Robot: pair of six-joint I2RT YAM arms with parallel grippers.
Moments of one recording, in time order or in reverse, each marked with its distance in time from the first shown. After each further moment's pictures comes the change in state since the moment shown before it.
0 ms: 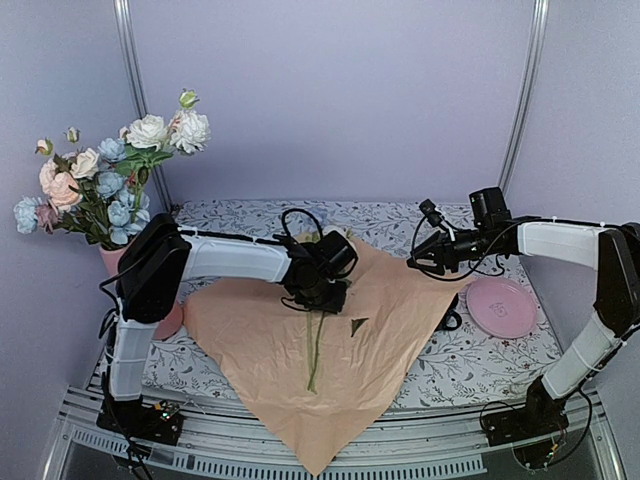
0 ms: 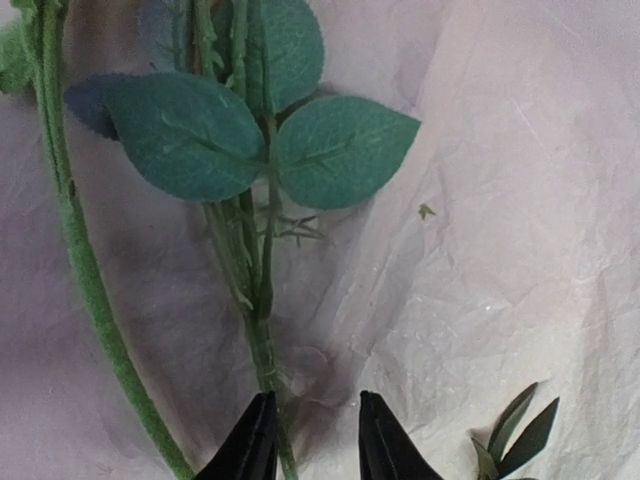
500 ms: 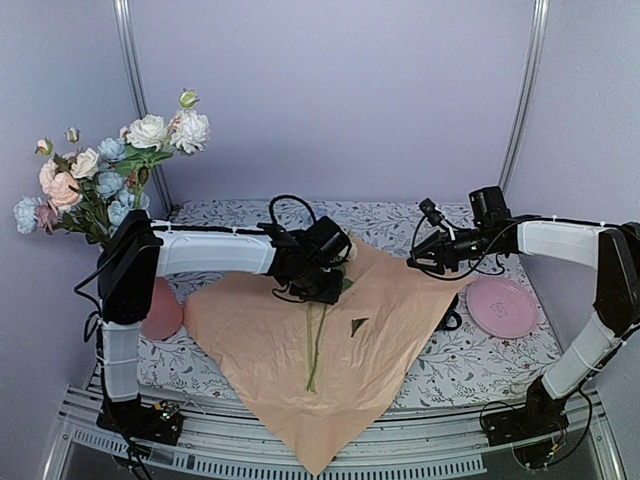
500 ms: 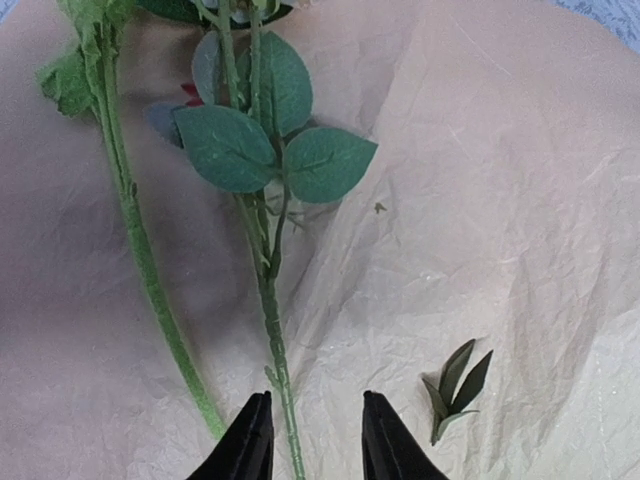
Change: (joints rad) left arm -0.003 -0.129 -0.036 -0.025 0.007 -0.009; right arm 0.000 0.003 0.009 -0.015 -0.014 -0.006
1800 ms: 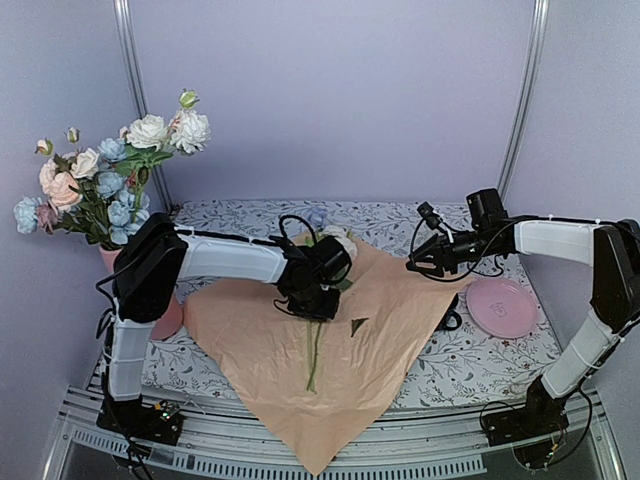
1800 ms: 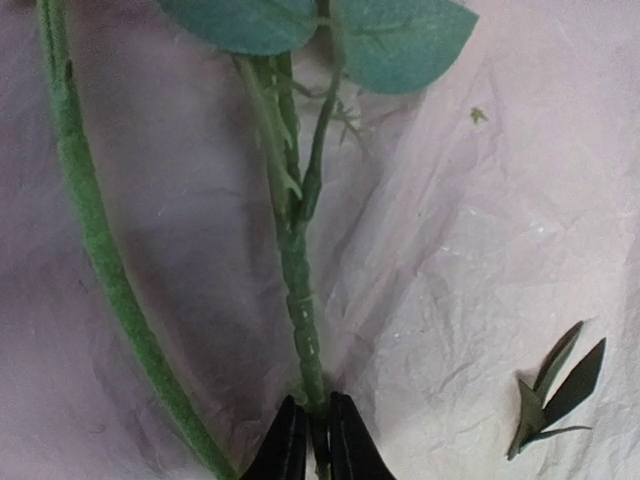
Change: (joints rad) left arm 0.010 0.101 -0.010 -0.047 0.060 -0.012; right arm 0.000 0.028 0.008 -0.022 -0.013 -0.020
